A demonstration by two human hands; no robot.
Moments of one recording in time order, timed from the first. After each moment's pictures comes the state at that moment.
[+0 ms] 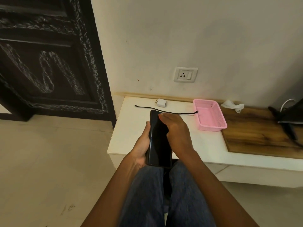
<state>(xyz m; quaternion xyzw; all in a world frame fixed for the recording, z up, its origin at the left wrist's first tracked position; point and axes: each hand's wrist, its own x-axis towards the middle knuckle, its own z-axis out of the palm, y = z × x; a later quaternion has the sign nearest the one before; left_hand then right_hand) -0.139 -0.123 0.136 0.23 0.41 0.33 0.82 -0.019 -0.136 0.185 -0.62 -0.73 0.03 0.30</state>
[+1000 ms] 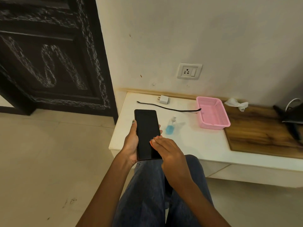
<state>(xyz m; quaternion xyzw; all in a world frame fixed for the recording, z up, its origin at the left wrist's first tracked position) -0.170 -0.118 0.119 0.20 0.41 0.40 0.79 -0.038 -0.196 0.139 -0.55 -0.78 0.01 0.31</state>
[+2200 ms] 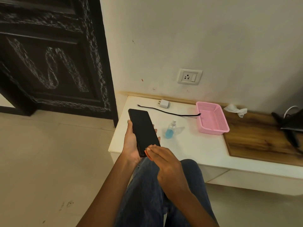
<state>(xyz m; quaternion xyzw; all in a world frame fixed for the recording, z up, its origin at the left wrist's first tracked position) -0.159 -0.120 0.138 0.05 0.34 0.49 0.80 -0.047 -0.210 0.144 -0.51 -0.80 0.03 0.33</state>
